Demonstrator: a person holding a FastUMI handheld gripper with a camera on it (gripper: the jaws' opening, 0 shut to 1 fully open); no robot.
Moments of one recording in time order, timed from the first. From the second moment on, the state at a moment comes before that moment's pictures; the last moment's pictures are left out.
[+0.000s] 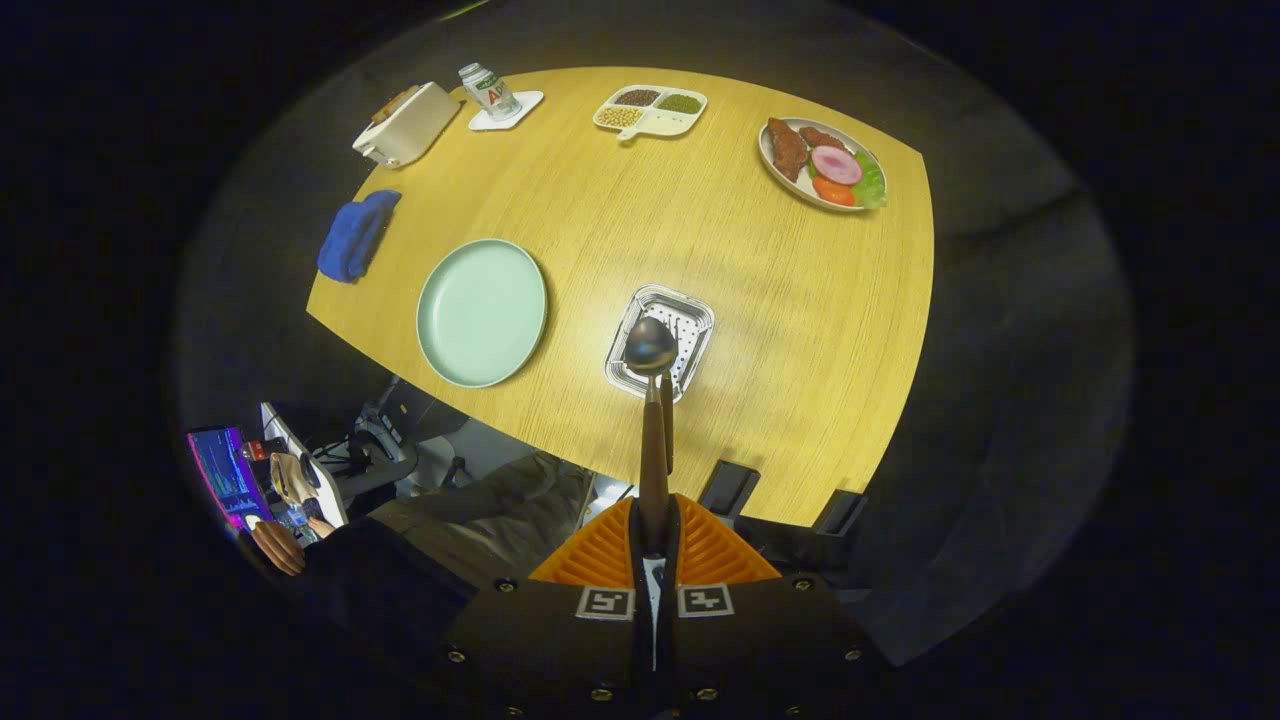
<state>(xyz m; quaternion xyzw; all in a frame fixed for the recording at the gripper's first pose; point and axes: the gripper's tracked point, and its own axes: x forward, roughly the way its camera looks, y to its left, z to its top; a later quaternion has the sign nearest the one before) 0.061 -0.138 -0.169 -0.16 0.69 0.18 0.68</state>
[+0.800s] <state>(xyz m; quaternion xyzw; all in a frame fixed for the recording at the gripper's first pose) 0.094 -0.119 -0.222 -0.17 0.72 0.16 0.65</state>
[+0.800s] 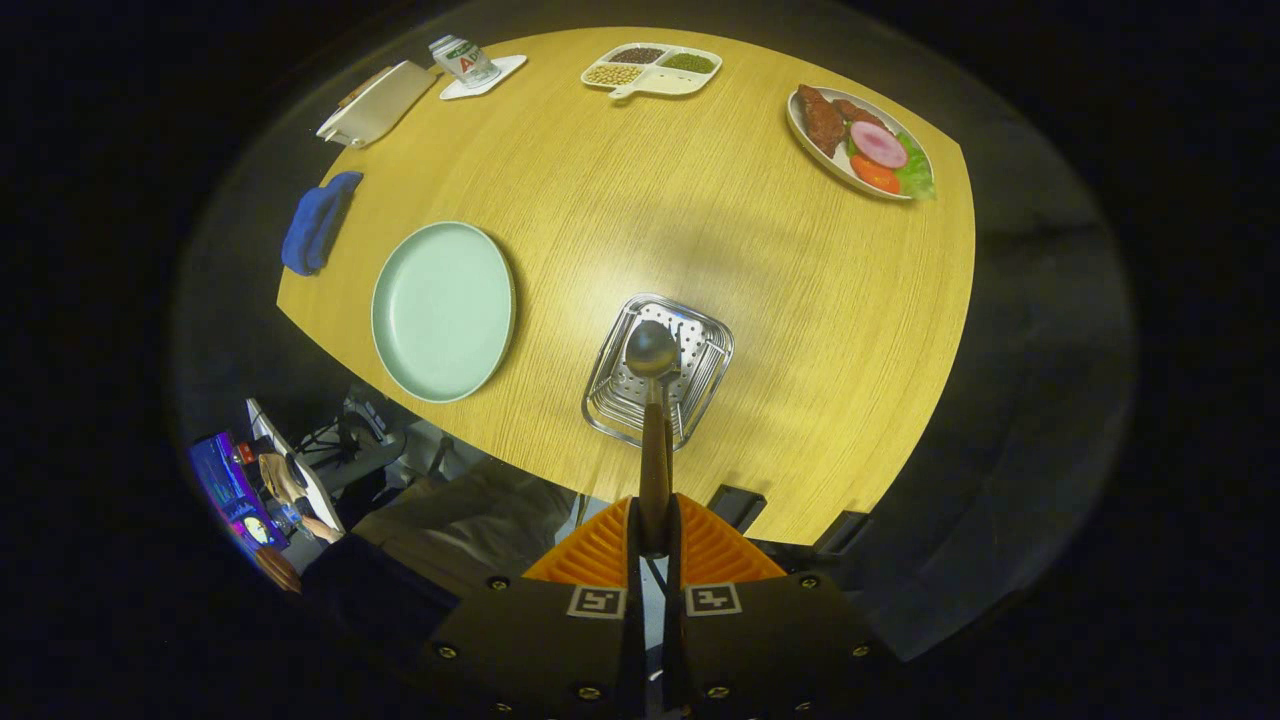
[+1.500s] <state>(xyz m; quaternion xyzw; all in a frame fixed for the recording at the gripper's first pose) 0.096 -0.034 -0.086 -0.10 0.36 0.12 0.92</state>
